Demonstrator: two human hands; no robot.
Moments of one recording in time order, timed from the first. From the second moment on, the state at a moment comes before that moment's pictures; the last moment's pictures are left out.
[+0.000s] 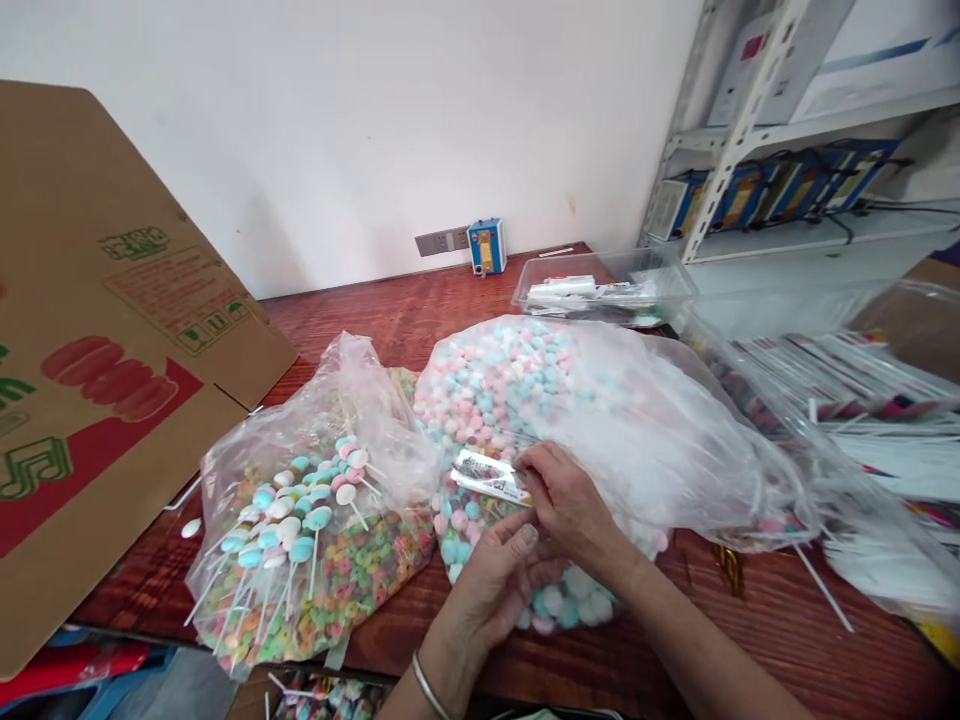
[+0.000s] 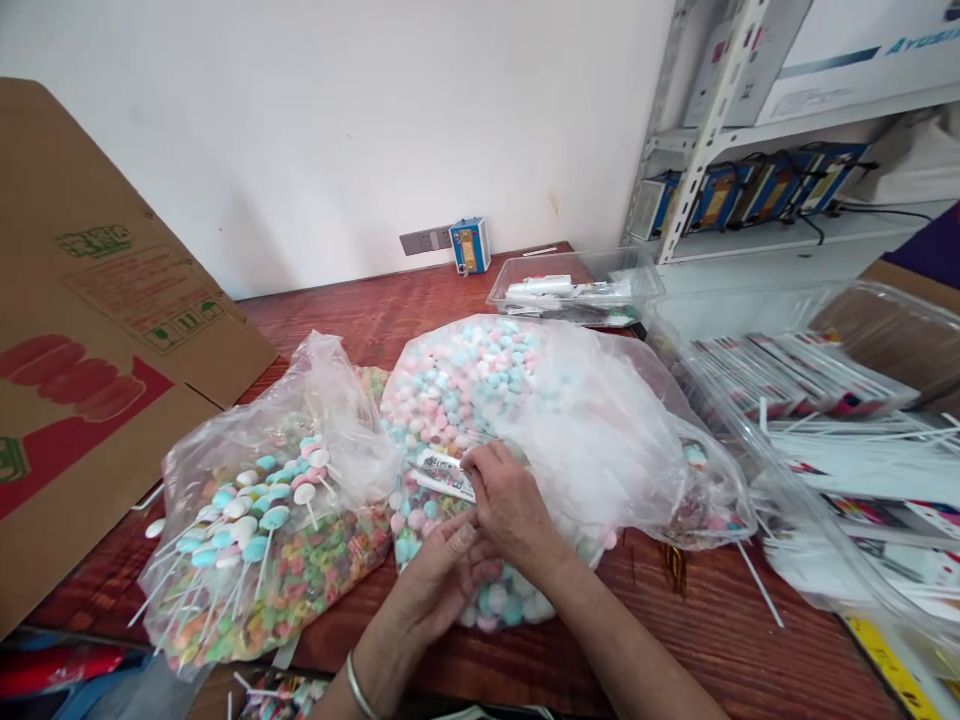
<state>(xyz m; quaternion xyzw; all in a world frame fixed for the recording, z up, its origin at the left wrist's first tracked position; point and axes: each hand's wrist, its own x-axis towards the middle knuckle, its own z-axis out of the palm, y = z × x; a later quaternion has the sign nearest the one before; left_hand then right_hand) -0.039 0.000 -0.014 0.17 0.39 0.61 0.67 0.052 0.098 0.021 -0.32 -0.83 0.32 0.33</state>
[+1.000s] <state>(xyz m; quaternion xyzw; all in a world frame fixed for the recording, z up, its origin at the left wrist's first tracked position) -0.015 0.022 0.002 0.12 0.49 0.74 0.44 0.105 0.065 0.024 -0.44 -0.69 0.47 0.34</state>
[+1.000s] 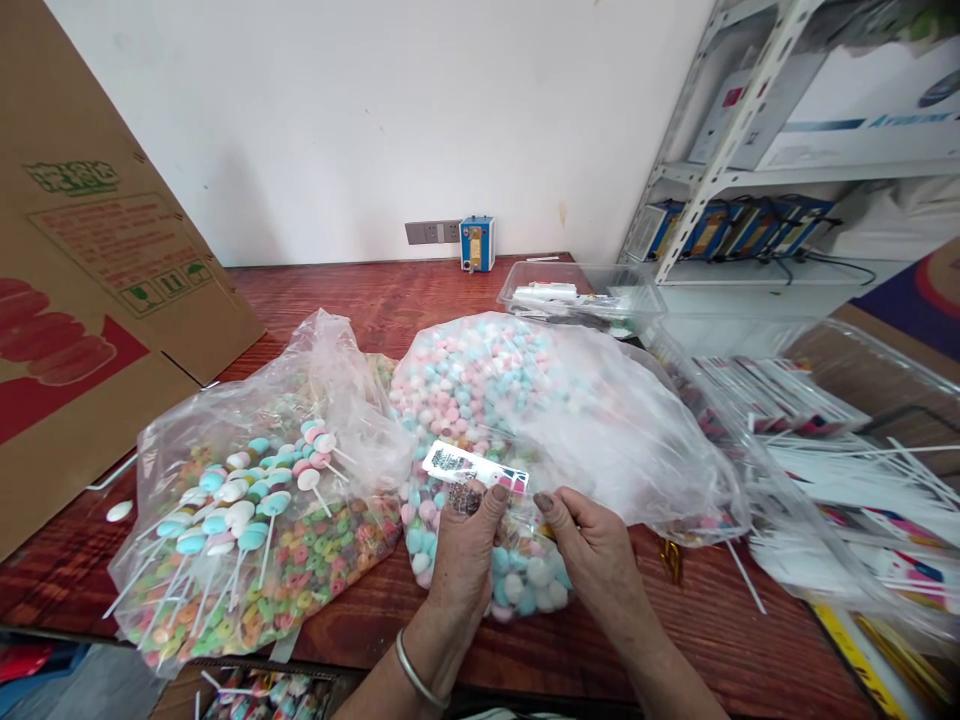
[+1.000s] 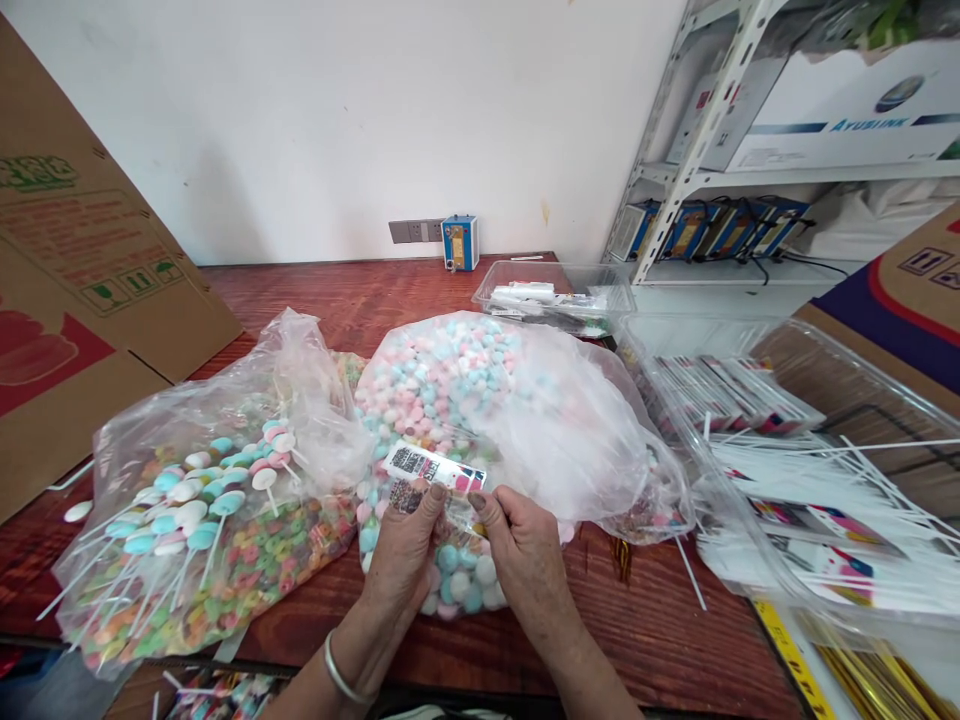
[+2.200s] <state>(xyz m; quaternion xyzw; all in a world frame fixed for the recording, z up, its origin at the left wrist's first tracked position) -0.028 0.014 0.004 0.07 0.40 0.74 0.54 0.105 0.041 0.029 -0.30 -0.79 0.37 0.38</state>
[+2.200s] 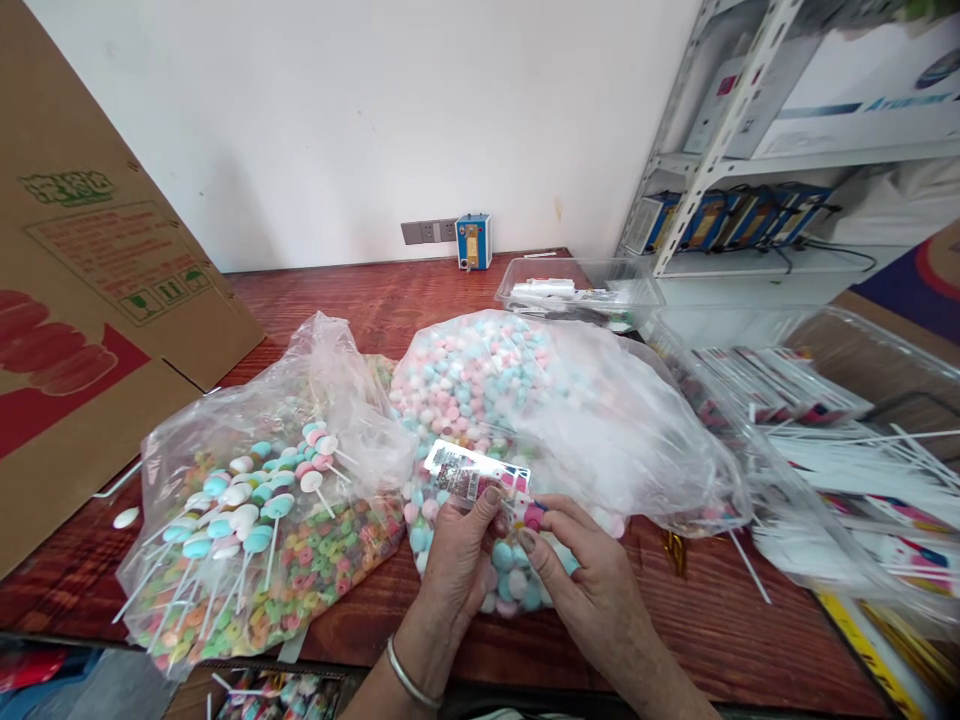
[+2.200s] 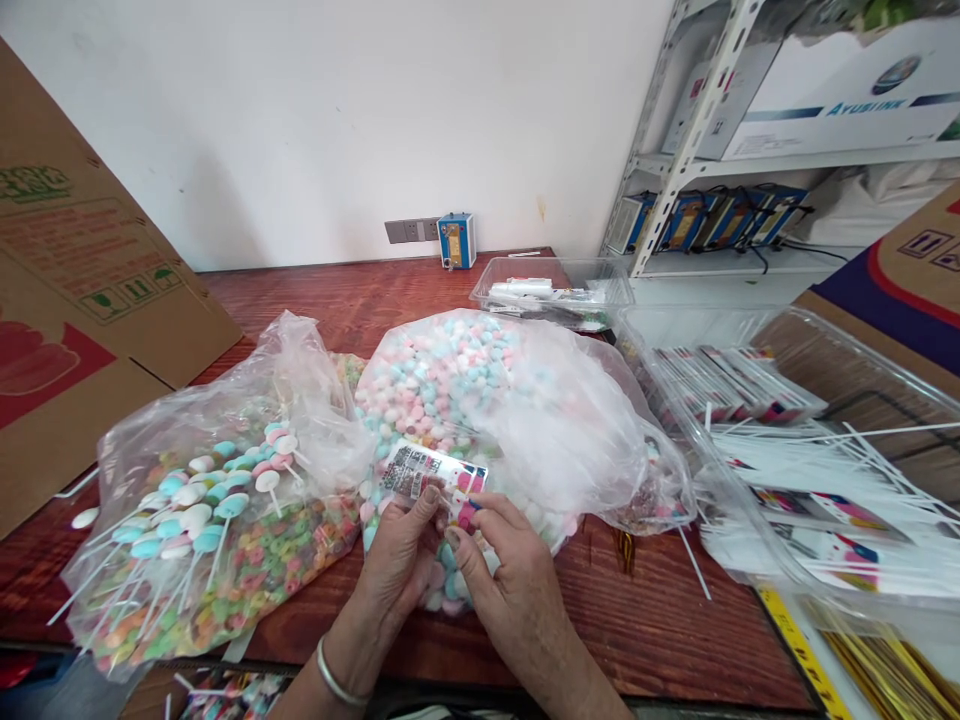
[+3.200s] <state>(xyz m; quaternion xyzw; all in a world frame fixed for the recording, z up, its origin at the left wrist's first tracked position) -0.023 0.009 0.004 0.09 0.45 0.69 0.56 0.101 0.034 0.016 -0.37 -0.71 0.45 0.39</state>
